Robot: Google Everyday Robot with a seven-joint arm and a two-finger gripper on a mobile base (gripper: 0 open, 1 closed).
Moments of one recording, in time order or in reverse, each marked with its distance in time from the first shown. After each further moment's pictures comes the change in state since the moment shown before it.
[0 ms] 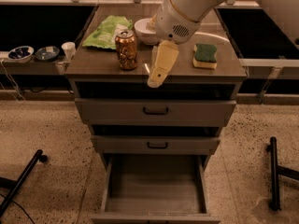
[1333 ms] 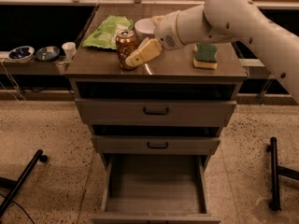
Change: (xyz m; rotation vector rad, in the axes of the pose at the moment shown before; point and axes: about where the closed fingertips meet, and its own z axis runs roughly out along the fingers) arm -0.006 -0.109 0.049 0.278 -0.504 0.283
